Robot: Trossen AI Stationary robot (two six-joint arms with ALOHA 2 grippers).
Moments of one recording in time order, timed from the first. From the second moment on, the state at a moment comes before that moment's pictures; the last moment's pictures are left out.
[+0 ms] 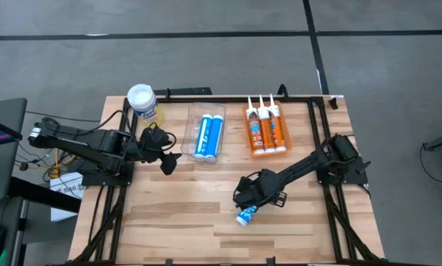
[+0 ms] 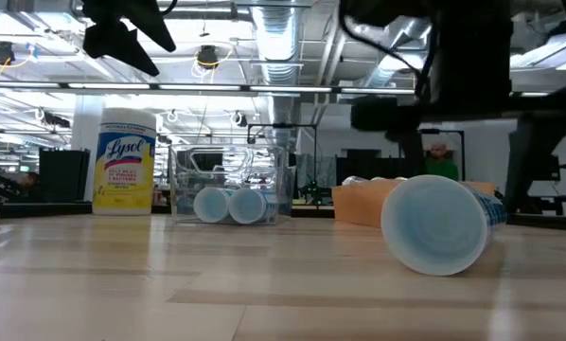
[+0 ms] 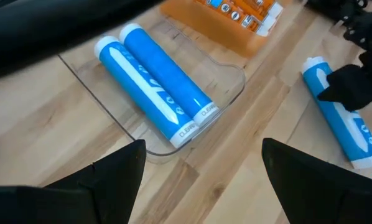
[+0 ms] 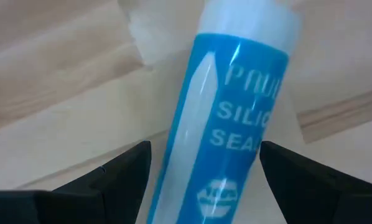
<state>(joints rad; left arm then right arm) -0.20 0.99 0.95 -0.78 -0.50 -0.75 0.40 1.94 1.33 -1.04 0.11 2.30</state>
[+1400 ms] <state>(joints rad) -0.20 0.99 0.95 -0.78 -0.47 -0.78 0.31 2.02 1.32 -1.02 0.05 2.02</state>
